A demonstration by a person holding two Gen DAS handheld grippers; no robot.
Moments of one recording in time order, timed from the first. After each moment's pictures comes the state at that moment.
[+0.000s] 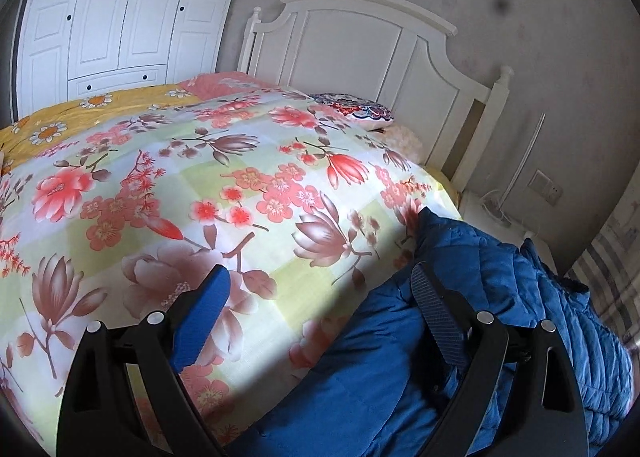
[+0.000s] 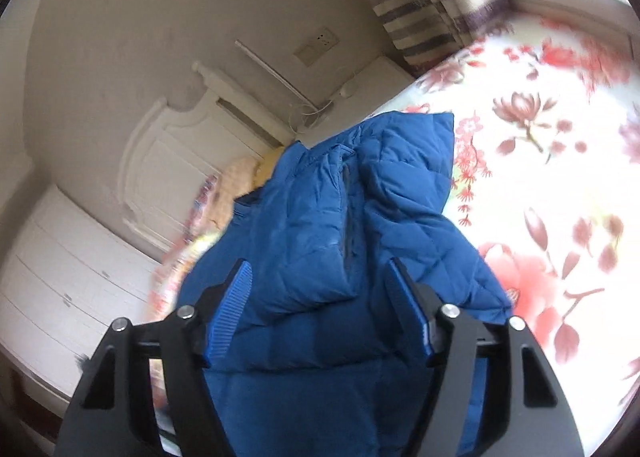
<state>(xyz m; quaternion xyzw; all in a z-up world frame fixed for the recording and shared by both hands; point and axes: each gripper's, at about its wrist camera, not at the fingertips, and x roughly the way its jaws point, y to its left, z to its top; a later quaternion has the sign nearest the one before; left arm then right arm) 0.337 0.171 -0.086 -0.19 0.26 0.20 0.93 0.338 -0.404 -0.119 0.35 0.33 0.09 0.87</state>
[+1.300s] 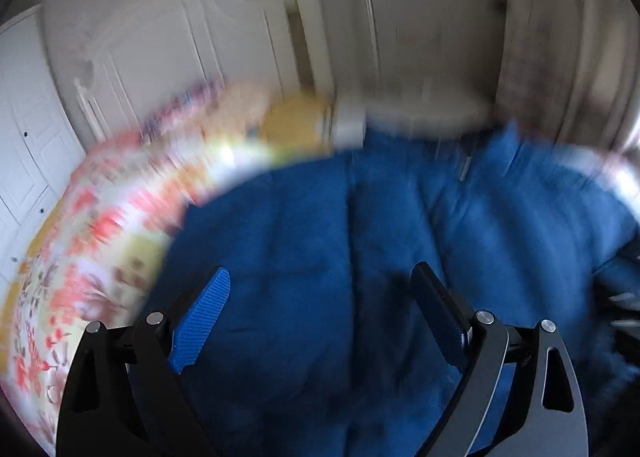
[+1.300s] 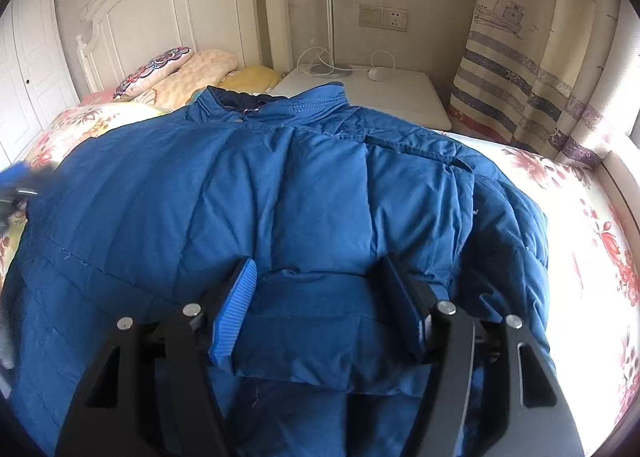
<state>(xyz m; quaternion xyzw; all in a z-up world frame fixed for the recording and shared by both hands) 0.467 -0.032 -0.103 0.09 0.43 0.02 0.90 0.437 -0.281 -0.126 0.01 0.41 0.05 0.91</state>
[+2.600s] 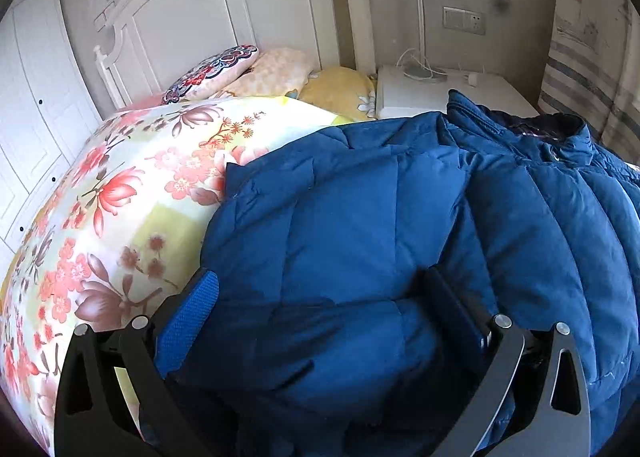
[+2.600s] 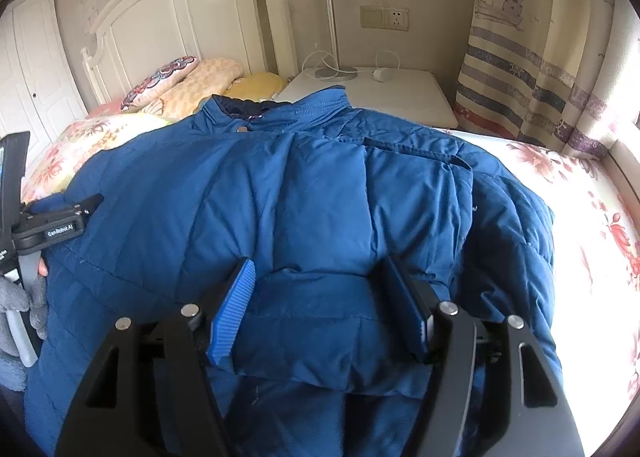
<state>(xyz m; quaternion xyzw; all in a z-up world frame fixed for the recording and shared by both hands) 0.480 0.045 -0.121 0.06 0.41 0.06 0.91 0.437 -0.286 -0.124 0.03 0.41 0.07 0.91</state>
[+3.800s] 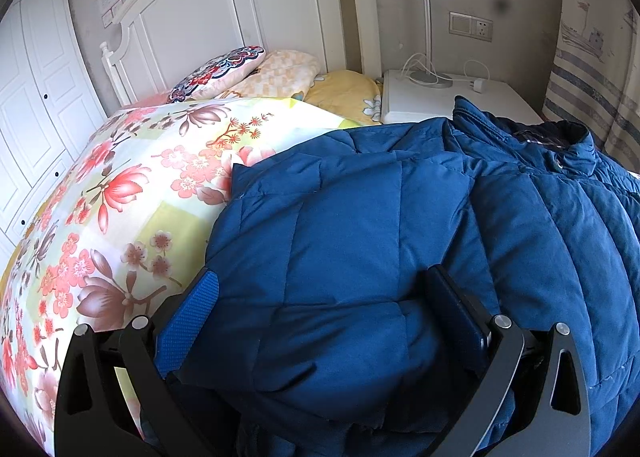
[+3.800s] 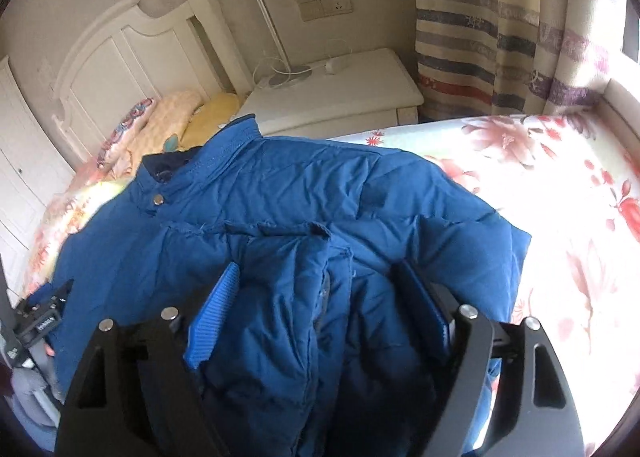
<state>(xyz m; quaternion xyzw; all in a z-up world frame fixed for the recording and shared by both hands) 0.470 0.046 -0.117 0.05 0.41 0.07 0.91 0.494 -0.382 -0.140 0.16 0.42 0.05 0.89</state>
